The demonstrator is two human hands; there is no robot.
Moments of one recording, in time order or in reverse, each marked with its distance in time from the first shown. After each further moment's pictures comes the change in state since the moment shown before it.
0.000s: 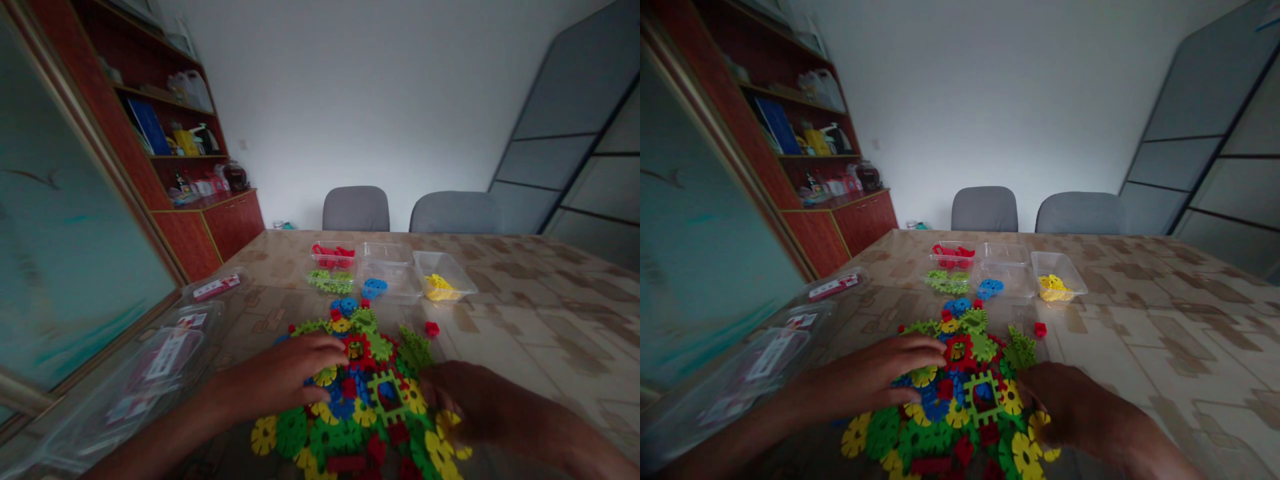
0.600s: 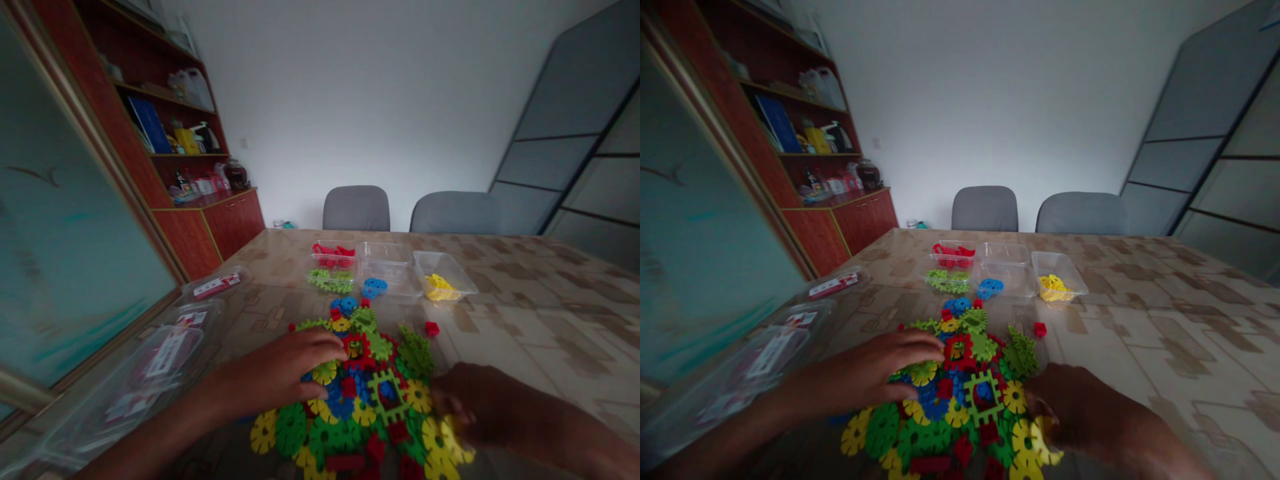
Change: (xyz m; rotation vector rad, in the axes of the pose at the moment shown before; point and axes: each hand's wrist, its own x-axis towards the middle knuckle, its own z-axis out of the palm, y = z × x) left_hand -0.003 -0.005 -0.003 0.011 0.023 0.018; right_hand -0.006 0.011 0.001 -0.107 0.039 -0.029
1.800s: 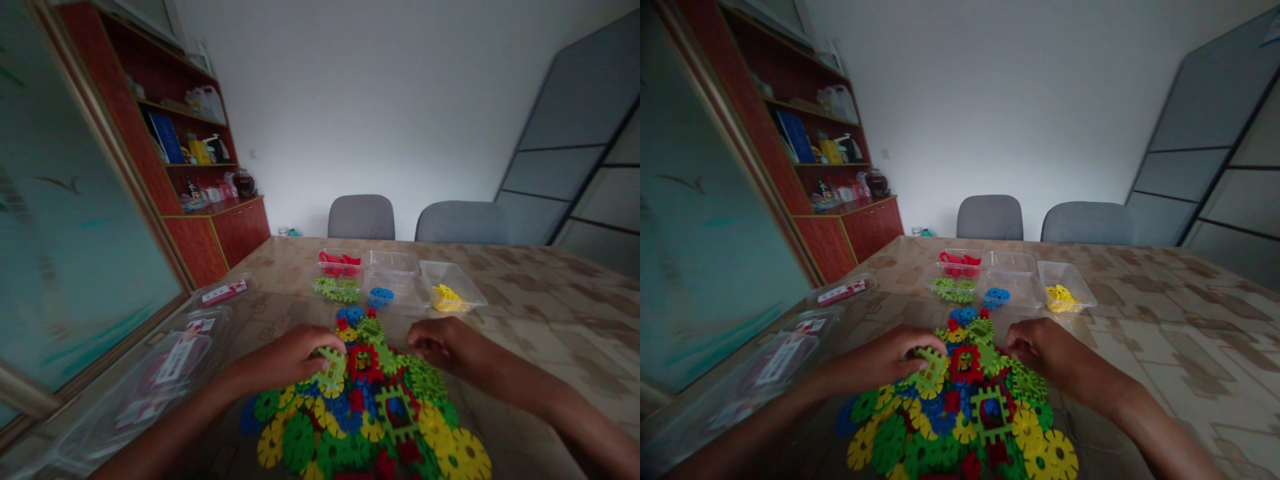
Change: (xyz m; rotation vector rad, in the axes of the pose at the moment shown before) left_hand 0.011 -0.027 -0.001 -0.131 0.101 -0.050; right_hand 0.055 -0.007 -0.033 0.144 0.294 -0.341
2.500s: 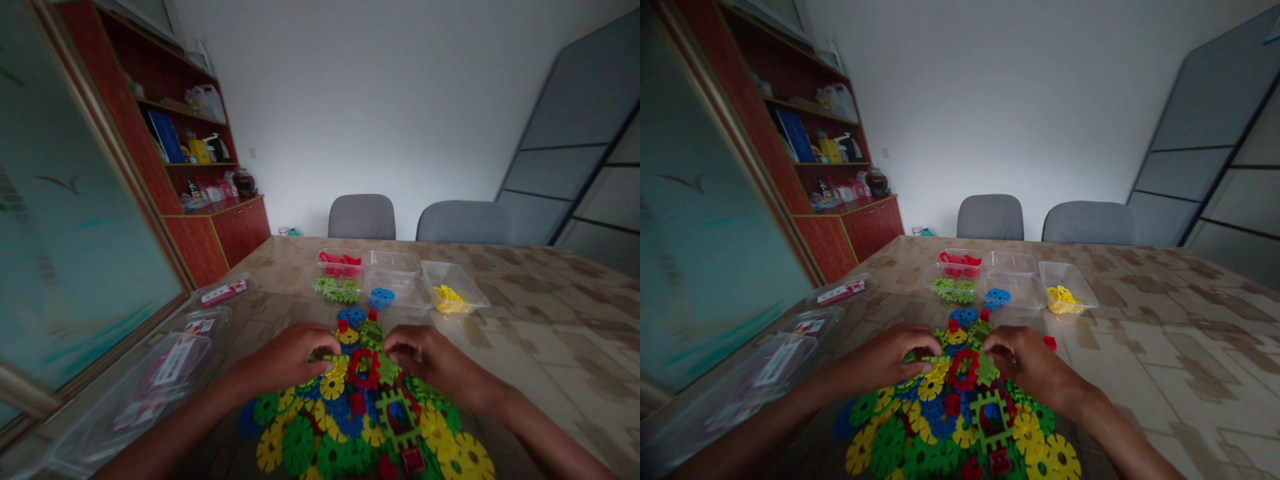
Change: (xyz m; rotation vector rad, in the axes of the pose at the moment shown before) left_hand 0.005 -0.006 0.006 0.136 0.101 -0.028; right_hand 0.018 -0.002 0.037 0.112 0.092 -0.078
